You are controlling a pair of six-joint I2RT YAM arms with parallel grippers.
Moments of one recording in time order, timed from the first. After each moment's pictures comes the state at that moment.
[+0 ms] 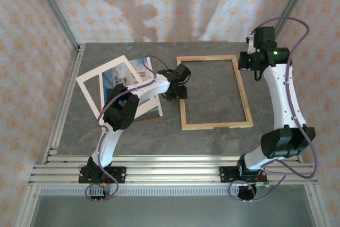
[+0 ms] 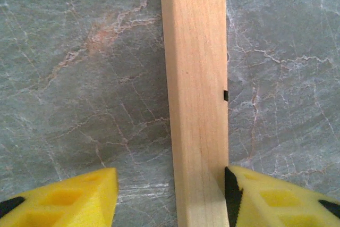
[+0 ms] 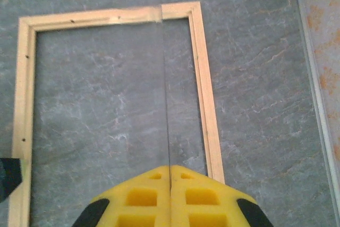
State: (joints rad) left arm -0.63 2.22 1.77 -0.78 -0.02 -0.72; right arm 0.02 1.51 1.75 -1.13 0.04 0.06
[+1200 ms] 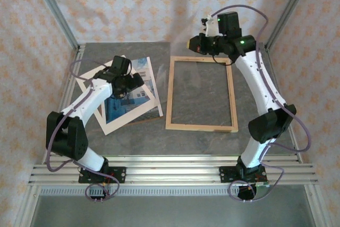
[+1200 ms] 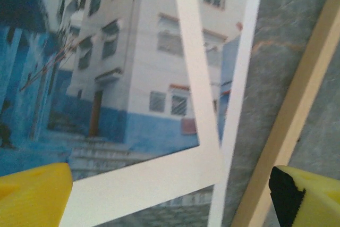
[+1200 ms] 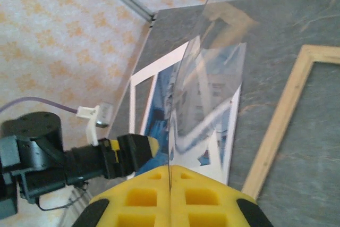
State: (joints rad) left arm -0.21 1.53 1.20 -0.75 -0.01 -0.76; right arm 0.33 1.75 1.97 -0.85 -0.59 0.43
